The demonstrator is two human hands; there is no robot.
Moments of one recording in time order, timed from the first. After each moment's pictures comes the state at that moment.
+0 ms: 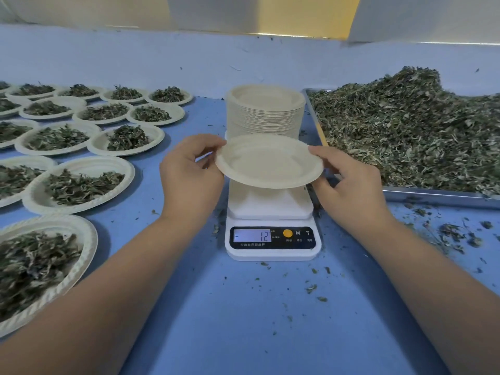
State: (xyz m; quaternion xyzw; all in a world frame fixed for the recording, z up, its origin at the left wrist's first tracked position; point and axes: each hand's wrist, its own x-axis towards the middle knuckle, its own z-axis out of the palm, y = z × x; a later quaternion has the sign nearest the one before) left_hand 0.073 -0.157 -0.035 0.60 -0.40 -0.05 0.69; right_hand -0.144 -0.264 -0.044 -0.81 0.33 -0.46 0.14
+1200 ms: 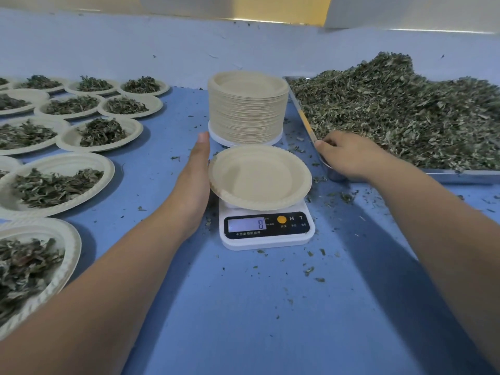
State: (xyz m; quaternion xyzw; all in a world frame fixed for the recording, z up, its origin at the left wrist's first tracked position) left_hand 0.076 -0.168 -0.057 0.59 -0.34 -0.38 0.62; right_hand -0.159 -0.340 -0.017 -0.82 0.55 -0.09 0.09
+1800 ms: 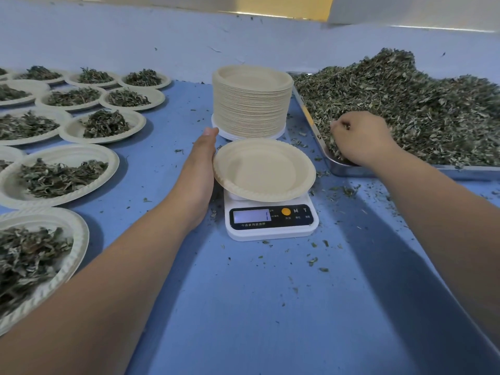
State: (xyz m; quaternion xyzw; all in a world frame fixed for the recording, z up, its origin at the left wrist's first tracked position) left_hand 0.079 -0.166 -0.057 0.56 -0.35 -0.39 0.64; right_hand -0.160 -0.339 -0.010 -0.81 0.53 -0.26 0.05
